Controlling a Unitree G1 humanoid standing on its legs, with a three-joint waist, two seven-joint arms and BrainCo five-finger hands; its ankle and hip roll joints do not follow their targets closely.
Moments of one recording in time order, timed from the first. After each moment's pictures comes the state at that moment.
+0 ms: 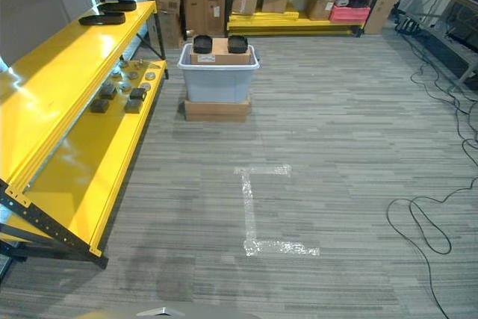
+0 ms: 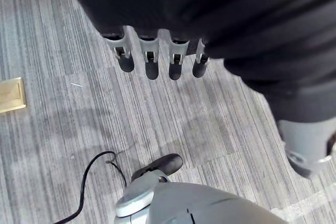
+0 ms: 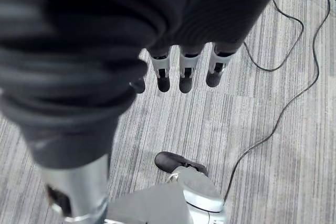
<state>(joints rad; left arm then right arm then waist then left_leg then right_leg) 0.03 0.27 -0.25 1.39 0.04 -0.08 -0.03 0.03 -0.32 0.22 1.36 0.05 -0.01 0.09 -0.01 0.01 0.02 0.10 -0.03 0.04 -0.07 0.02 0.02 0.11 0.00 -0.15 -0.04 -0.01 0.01</state>
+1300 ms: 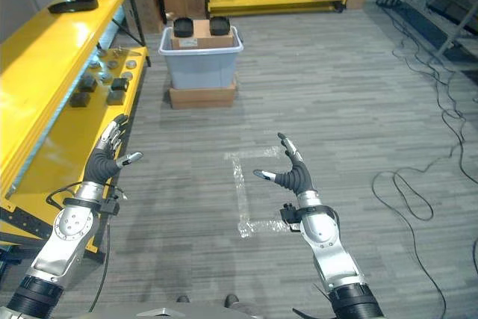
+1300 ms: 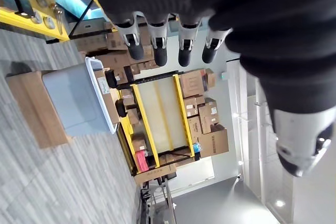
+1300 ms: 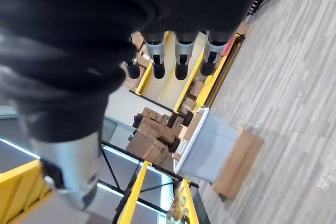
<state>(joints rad) 0.01 0.41 -0.19 -0.07 -0.17 -0.27 0.13 0.06 -0.50 0.09 0.00 -0.02 -0.21 -0.15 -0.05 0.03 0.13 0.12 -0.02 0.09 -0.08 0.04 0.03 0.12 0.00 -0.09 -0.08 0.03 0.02</state>
